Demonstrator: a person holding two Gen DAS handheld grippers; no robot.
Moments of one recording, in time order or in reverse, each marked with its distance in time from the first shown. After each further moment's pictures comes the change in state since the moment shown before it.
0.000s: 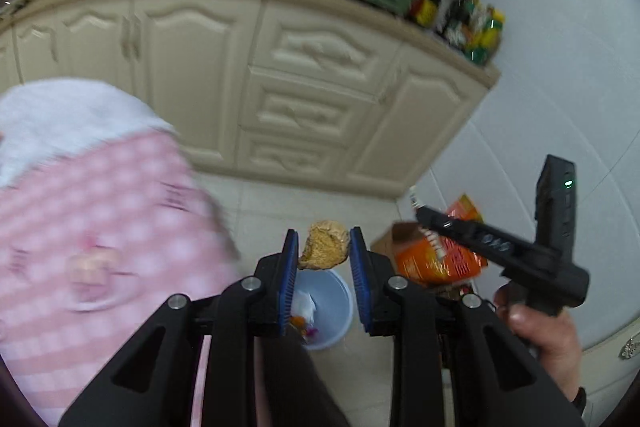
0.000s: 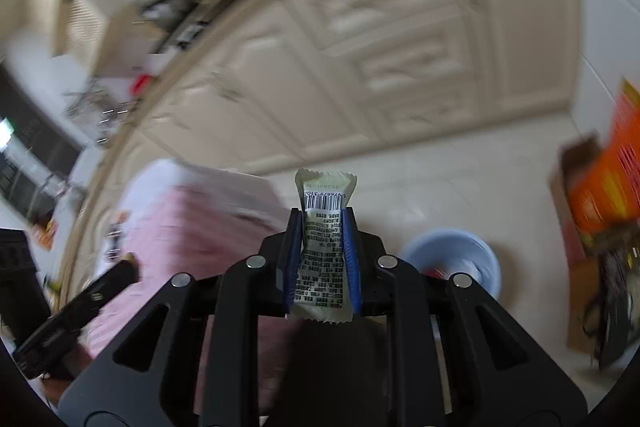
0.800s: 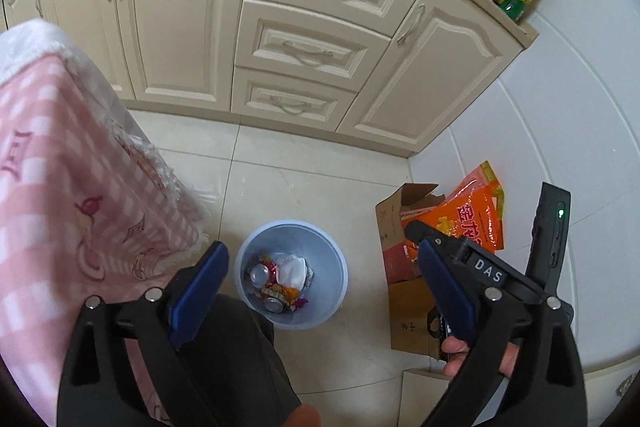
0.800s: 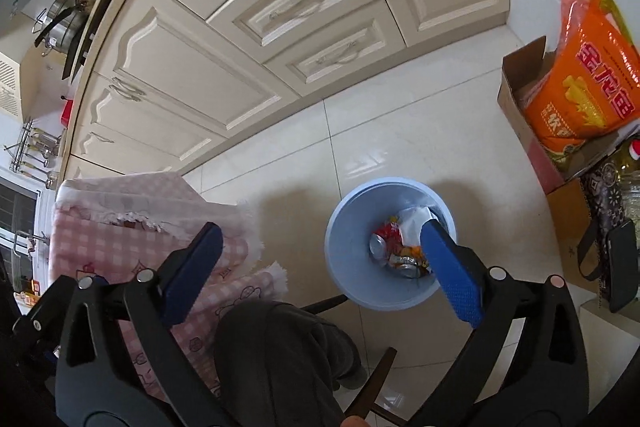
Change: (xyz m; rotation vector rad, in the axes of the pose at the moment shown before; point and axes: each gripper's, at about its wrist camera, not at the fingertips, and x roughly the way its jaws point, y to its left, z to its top) left arm 0.090 -0.020 -0.004 -0.060 0.158 0.045; right arm 0.044 -0.089 -0.010 0.188 0.077 -0.124
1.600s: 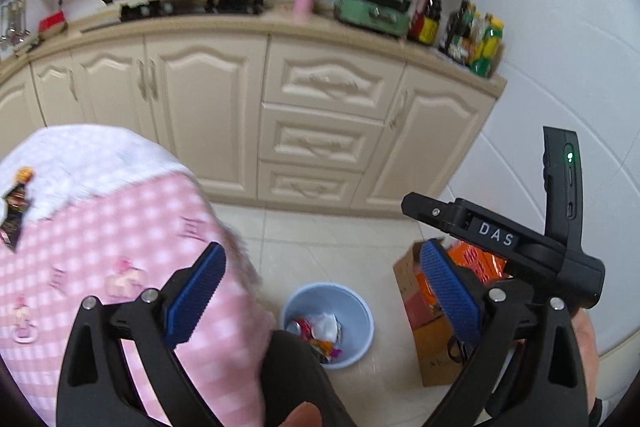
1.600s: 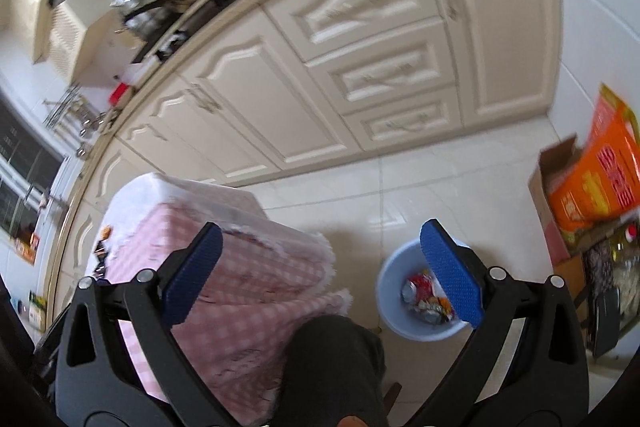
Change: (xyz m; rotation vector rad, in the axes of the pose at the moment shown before) left arm -0.153 0.009 -0.012 0.102 -0.321 0.073; right arm -0.095 0.141 -0.008 -0.253 -0.180 0.107
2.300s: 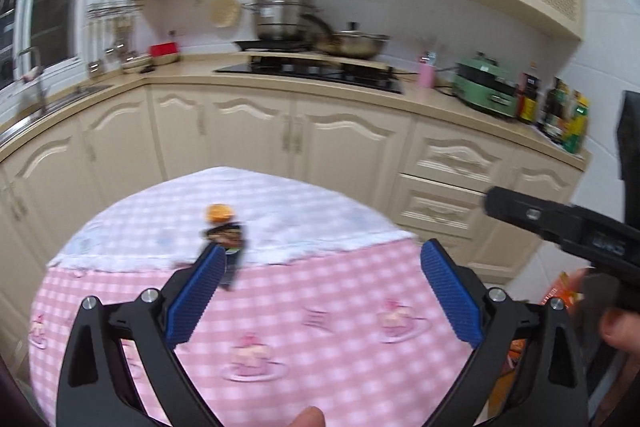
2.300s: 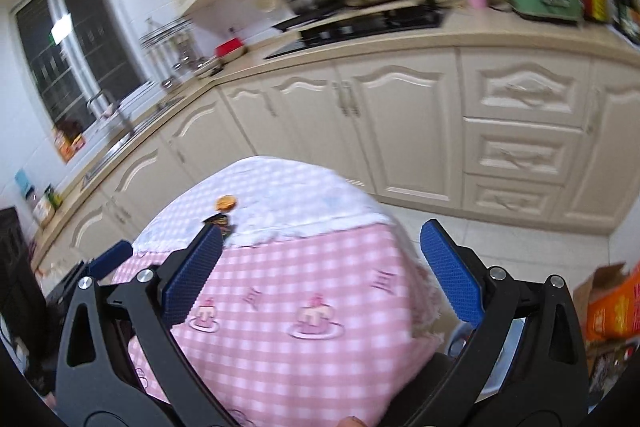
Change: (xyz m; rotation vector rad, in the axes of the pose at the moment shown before) left arm -0.125 0.173 0.005 -0.118 -0.201 0.339; right arm -0.009 0.236 -0.023 -0.414 -0.043 0.213
